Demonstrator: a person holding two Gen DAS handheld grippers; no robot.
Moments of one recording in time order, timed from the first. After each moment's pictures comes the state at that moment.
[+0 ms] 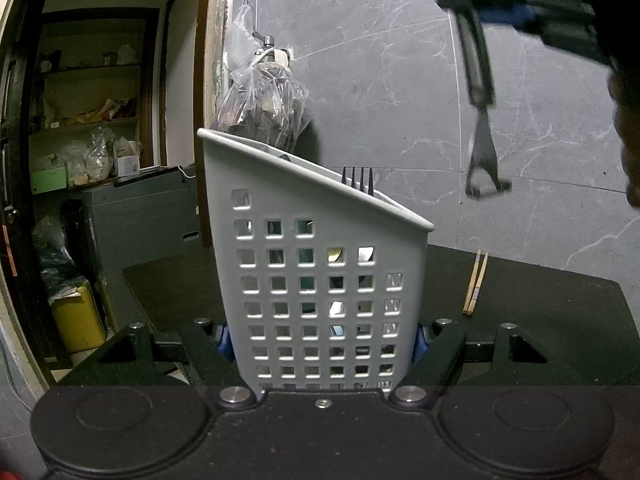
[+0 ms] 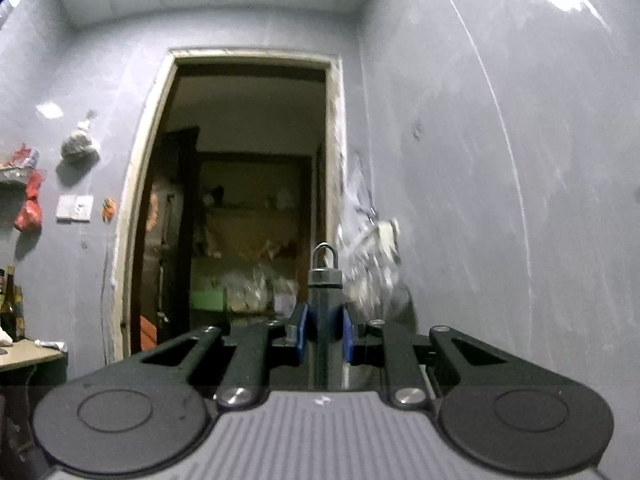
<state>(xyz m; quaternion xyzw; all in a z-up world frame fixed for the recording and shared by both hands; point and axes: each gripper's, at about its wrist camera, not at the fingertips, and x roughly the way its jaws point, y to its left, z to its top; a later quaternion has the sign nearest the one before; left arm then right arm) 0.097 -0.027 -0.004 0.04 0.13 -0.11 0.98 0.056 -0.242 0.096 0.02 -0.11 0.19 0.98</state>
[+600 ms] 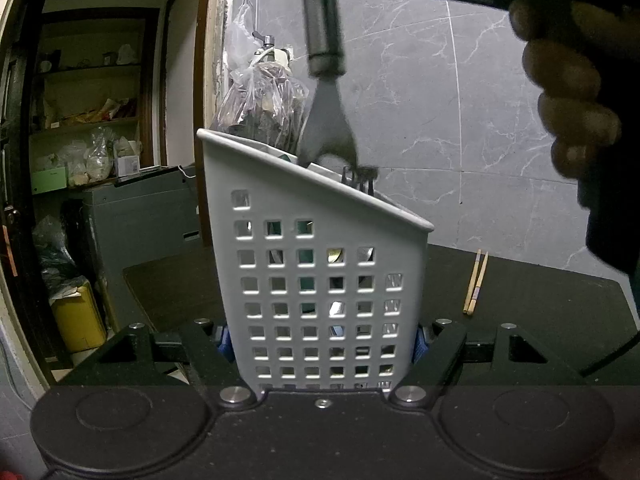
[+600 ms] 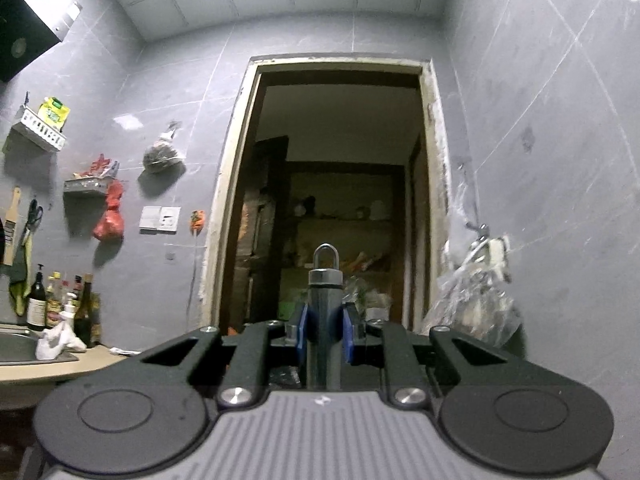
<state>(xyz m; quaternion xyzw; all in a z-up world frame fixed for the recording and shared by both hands) 0.097 -0.027 -0.004 0.04 0.13 -0.11 0.98 0.078 -0.174 0.132 0.00 -0.11 0.33 0.94</state>
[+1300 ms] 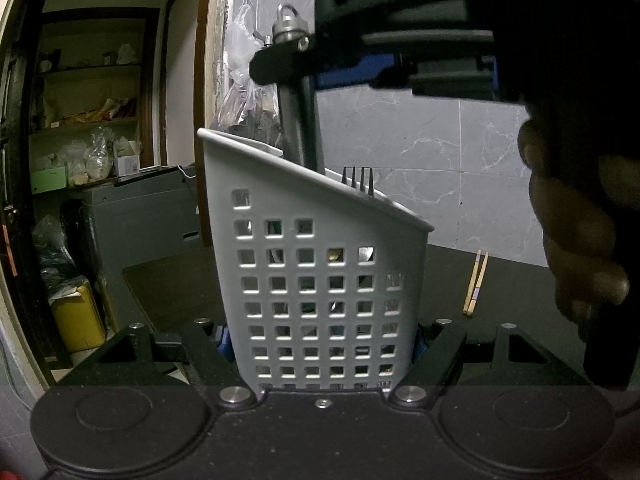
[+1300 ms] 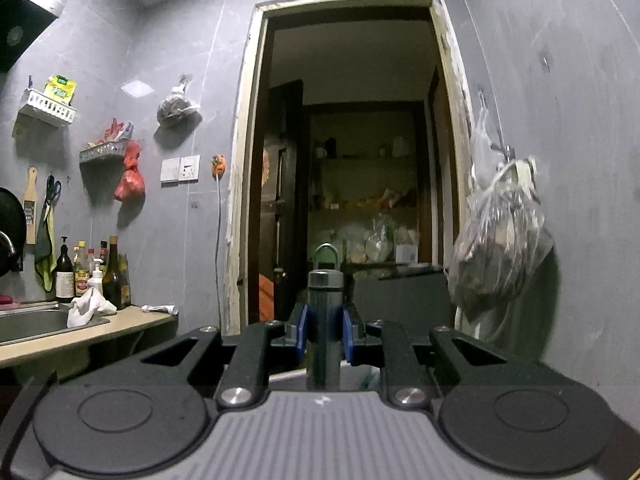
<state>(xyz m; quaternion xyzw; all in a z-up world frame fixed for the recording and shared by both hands) 0.097 -0.028 -0.004 0.04 0.13 -0.11 0.98 0.090 -0.162 0.087 0.01 -0.02 0.36 0.93</state>
